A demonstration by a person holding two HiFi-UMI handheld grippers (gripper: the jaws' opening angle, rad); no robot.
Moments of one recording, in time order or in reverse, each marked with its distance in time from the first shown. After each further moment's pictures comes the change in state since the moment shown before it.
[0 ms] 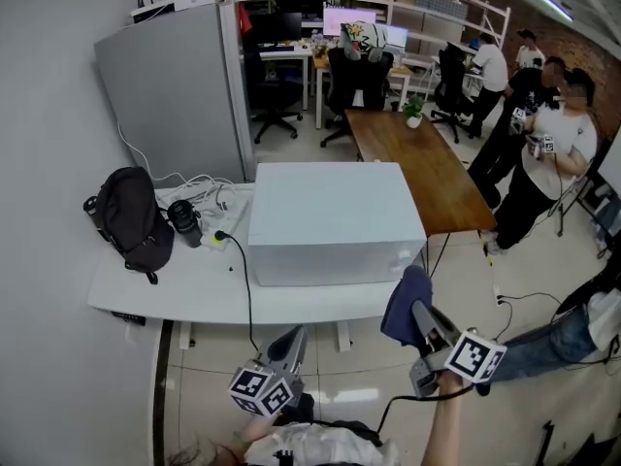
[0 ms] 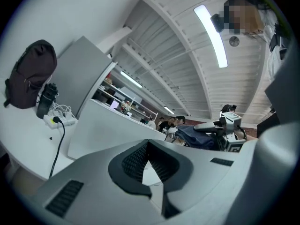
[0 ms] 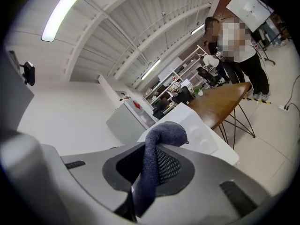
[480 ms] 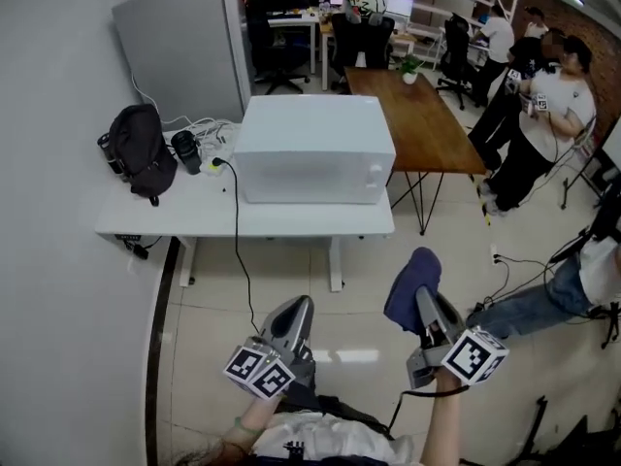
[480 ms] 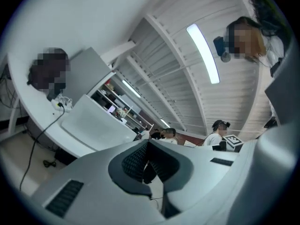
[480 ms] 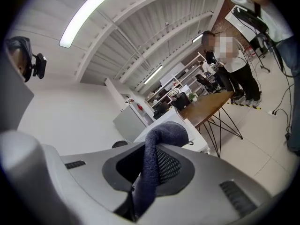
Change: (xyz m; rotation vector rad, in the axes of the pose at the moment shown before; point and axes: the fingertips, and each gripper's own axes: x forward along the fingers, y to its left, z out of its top) left arm -0.108 -0.182 -0.048 -0.127 -0.174 -0.043; right arm -0.202 -0.007 -0.052 -0.056 -0.070 0.107
